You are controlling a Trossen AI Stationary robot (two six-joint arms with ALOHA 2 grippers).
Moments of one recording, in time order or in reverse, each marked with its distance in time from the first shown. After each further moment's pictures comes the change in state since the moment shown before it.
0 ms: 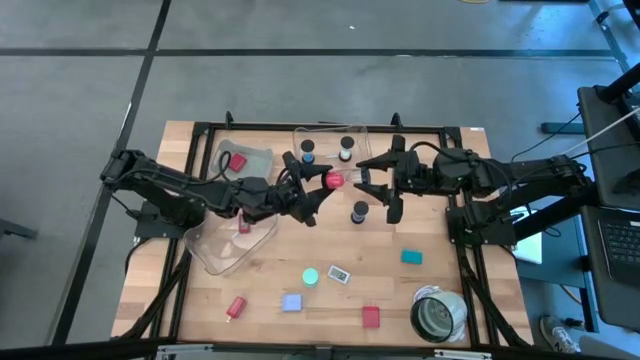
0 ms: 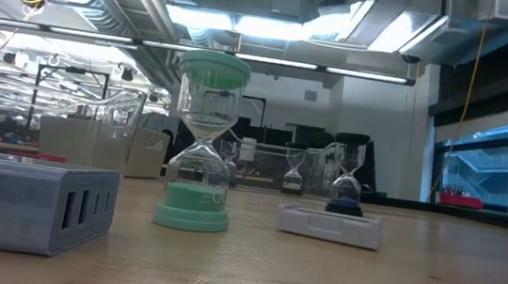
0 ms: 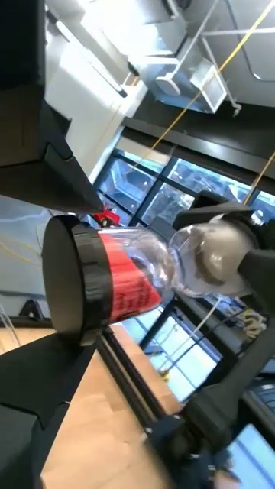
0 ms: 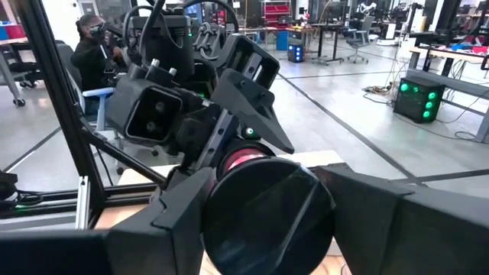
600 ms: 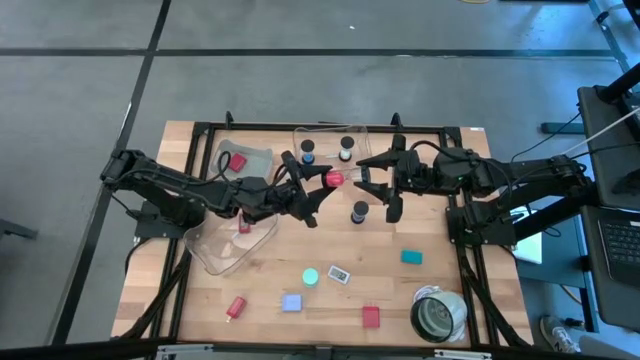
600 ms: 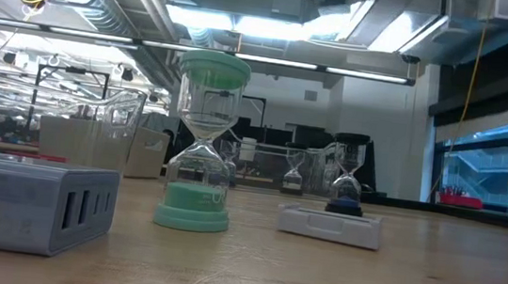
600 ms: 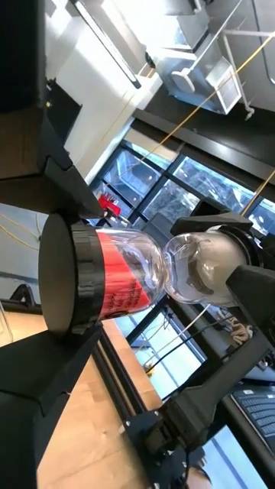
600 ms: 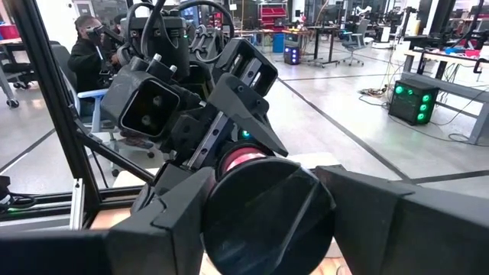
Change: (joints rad) left arm -0.001 0.000 0.000 0.011 -0.001 -0.095; right arm 0.000 0.000 0.000 0.006 0.014 -0.010
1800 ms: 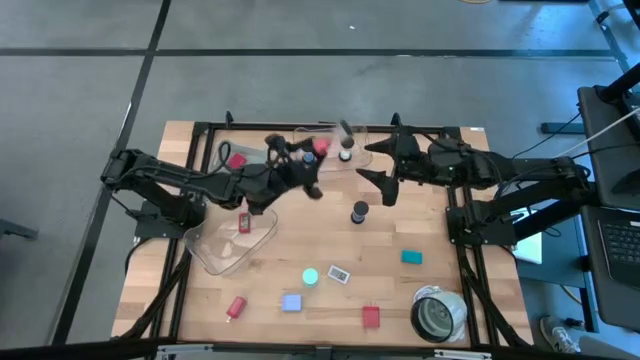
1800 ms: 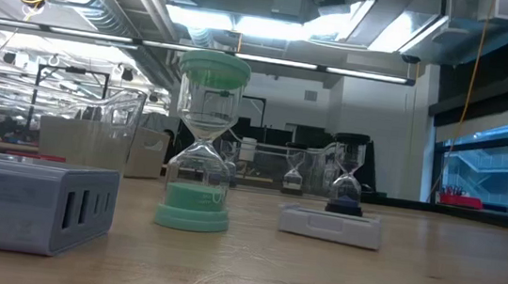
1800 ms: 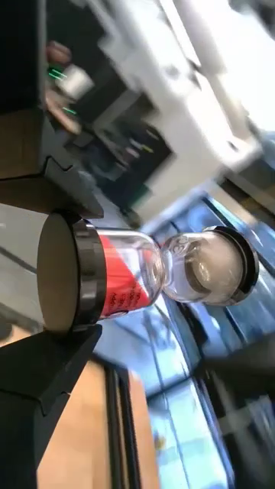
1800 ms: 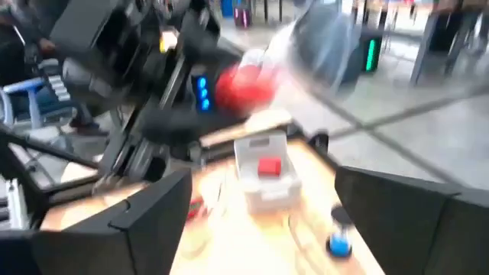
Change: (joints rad) left arm 0.088 -0.001 0.002 0.024 -0.277 -0.235; right arm -0.111 -0.021 -0.001 -0.182 0.051 0.148
